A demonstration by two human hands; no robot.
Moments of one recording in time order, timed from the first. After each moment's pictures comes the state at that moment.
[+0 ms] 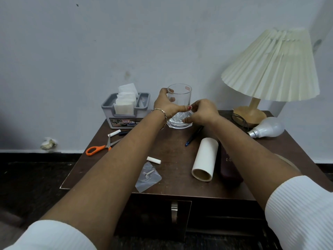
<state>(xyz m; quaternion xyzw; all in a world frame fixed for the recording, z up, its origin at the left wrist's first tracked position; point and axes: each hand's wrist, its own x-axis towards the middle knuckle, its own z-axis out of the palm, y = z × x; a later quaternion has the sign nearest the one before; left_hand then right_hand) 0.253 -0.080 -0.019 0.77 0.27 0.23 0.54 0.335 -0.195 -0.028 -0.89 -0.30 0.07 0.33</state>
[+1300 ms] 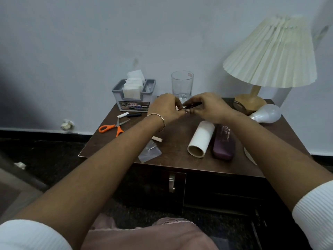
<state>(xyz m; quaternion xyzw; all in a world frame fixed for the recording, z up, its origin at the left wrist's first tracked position) 0.182 -0.130 -0.009 0.95 0.24 0.17 0.15 0.301 -0.252 -0.012 -0.79 -0.55 0.02 0.26</state>
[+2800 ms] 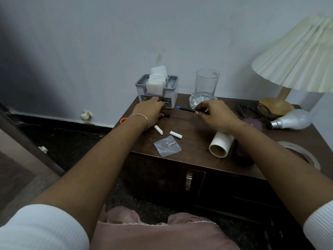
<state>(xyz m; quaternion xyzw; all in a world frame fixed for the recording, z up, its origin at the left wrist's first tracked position) 0.115 -0.041 -0.039 0.97 0.25 0.06 -0.04 0.259 -0.226 -0.026 -0.81 -0.53 0.03 0.24</state>
